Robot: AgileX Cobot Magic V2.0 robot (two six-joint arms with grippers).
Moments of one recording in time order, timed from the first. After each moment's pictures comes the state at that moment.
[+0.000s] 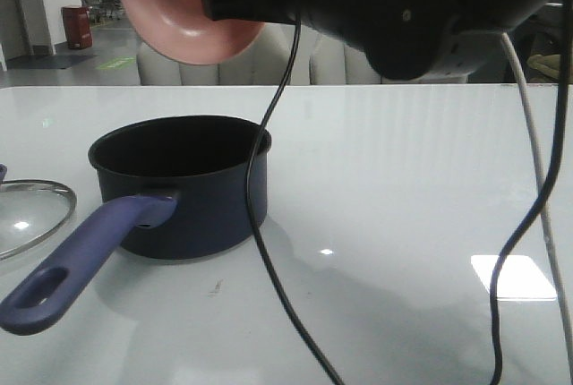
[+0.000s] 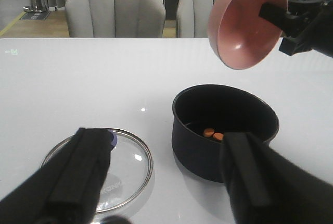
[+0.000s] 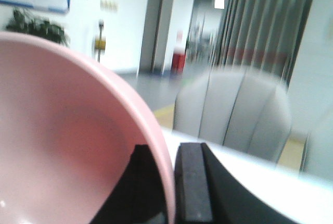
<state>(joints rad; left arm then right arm) -0.24 0.15 -0.31 -0.04 0.39 -0.06 0.63 1.93 -1.13 0.16 -0.87 -0.17</state>
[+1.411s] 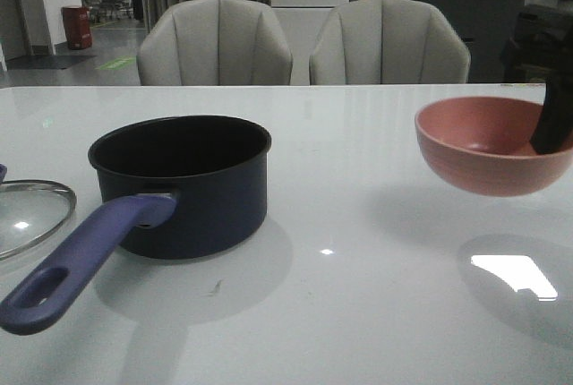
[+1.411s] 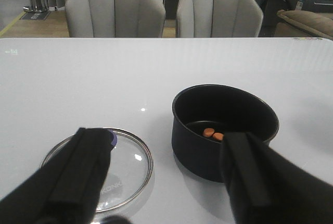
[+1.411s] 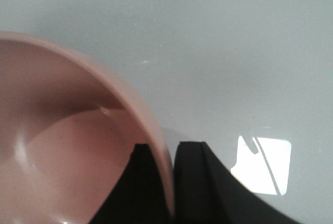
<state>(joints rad) -0.24 0.15 -0.31 -0.04 0.39 -0.06 0.01 1.75 -1.22 0.29 0.79 -0.09</state>
